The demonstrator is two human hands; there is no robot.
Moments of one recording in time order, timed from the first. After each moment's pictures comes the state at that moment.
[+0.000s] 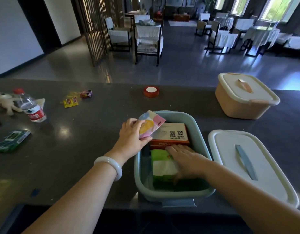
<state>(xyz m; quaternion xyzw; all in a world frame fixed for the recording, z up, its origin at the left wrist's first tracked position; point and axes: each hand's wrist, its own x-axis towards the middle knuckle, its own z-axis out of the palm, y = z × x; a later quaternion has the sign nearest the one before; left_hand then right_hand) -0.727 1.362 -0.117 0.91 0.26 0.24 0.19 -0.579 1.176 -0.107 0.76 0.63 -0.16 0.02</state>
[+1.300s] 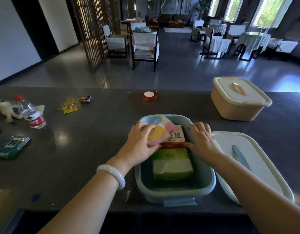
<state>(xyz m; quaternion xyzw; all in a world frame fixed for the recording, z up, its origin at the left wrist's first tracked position) -0.730 1.327 -0.086 0.93 0.18 0.21 0.23 -0.543 1.161 -0.081 0.86 0.47 0.01 -0.19</state>
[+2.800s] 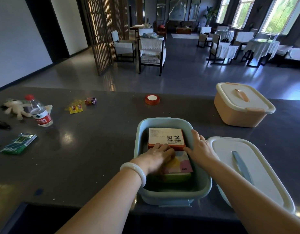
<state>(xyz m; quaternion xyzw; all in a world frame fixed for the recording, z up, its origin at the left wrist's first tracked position) -0.695 1.297 -0.110 0.98 0.07 -0.07 0.15 -0.545 1.161 -0.093 0.89 0.38 -0.10 -0.23</state>
